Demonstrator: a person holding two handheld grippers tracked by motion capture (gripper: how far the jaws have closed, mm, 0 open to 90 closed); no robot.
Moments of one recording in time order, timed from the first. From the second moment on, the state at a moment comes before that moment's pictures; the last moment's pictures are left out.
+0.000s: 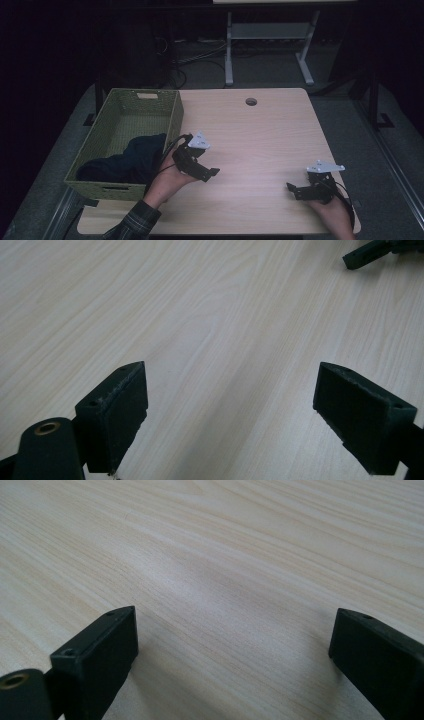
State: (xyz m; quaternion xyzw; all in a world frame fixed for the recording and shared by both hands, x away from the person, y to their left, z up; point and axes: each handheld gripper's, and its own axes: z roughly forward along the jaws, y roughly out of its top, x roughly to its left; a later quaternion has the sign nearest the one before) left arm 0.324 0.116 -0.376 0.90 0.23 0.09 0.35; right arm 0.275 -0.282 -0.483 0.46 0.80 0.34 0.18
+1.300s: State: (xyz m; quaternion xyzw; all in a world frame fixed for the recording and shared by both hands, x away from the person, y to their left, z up) left arm 0.335 0.166 -0.334 0.90 0.26 0.12 0.33; right arm 0.275 -0.283 -0.483 0.46 0.80 0.34 0.18
